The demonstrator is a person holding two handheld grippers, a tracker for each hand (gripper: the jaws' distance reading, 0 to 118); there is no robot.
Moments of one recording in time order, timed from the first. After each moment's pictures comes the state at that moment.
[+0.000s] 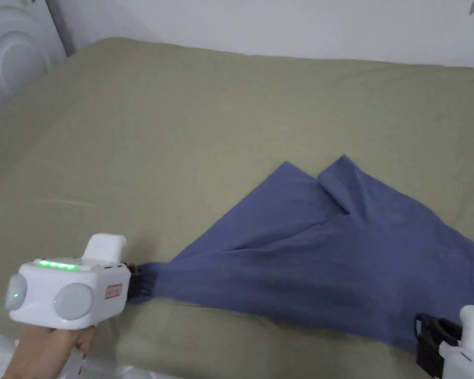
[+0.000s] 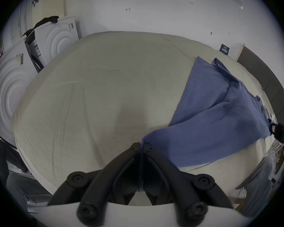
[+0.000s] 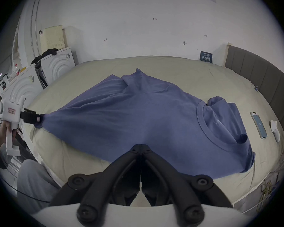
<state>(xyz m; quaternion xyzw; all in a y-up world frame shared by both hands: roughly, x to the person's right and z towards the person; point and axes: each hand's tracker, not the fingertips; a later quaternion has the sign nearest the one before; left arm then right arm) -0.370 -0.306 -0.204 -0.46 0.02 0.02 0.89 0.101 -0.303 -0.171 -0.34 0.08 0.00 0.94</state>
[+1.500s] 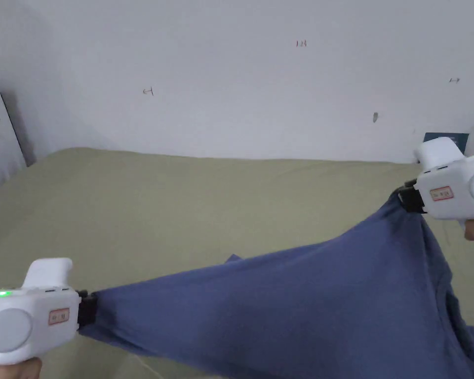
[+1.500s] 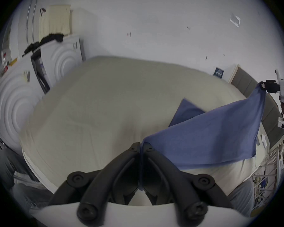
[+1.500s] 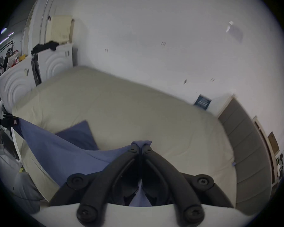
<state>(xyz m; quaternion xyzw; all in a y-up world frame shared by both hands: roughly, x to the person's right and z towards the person) -0.342 -0.156 -0.228 -0.36 0.02 0.05 0.93 0.174 -0.051 -0.346 -0.27 0.09 0.15 0.95</state>
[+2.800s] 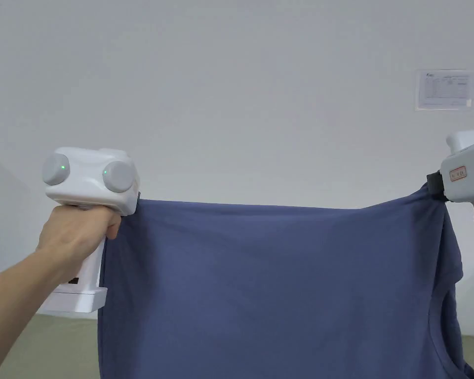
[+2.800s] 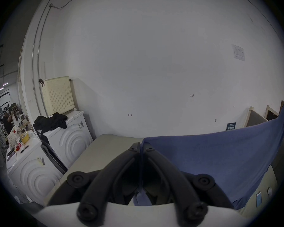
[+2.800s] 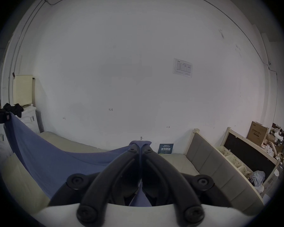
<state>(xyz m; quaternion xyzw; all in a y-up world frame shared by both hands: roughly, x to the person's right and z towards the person) -0.239 0.138 -0.495 -0.17 0.11 -0.03 0.98 0.268 0.169 -0.495 -0.09 -0.05 0.06 0.99</state>
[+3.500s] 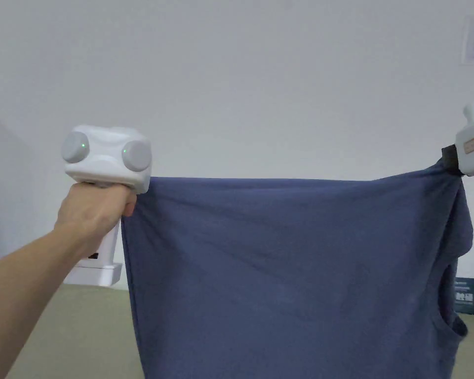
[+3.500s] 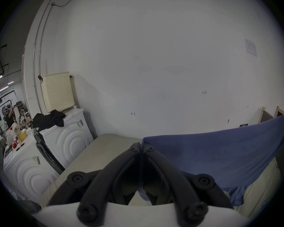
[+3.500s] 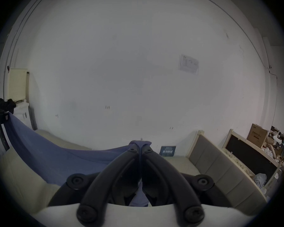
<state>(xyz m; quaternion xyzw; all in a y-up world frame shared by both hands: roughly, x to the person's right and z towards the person) -0.247 0.075 -0.588 -0.18 0.14 -0.03 0.97 0.247 0.122 -0.583 -0.10 -0.05 0.07 0.99</state>
